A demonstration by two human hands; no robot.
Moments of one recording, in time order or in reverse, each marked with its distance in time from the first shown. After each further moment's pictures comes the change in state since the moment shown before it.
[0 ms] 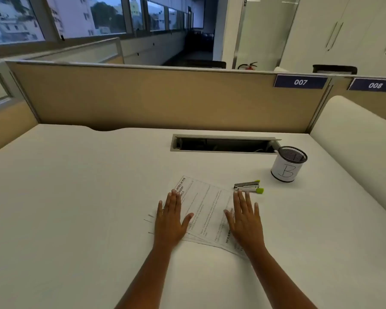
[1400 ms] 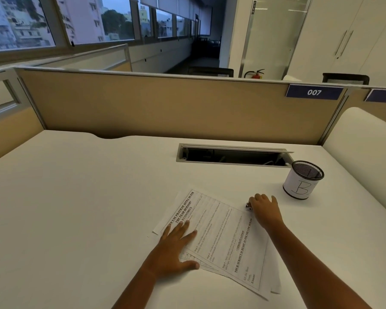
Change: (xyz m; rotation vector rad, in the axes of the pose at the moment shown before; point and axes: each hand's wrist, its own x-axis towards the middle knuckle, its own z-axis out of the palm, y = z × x) left_hand 0.000 -0.035 0.001 -0.212 -0.303 0.275; right_hand 0.099 0.036 -0.024 -0.406 -0.191 -0.053
